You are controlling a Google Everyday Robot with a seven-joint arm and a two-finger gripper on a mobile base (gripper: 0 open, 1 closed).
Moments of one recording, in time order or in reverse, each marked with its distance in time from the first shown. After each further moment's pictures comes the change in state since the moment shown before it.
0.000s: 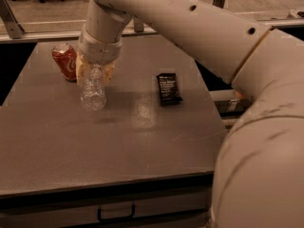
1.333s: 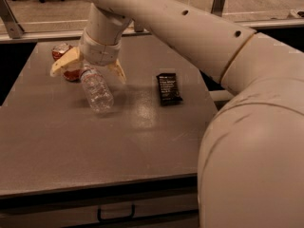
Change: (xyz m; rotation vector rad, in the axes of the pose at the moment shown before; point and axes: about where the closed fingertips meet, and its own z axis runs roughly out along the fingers) arm -0.015 0.000 0.020 -0.038 0.017 0.020
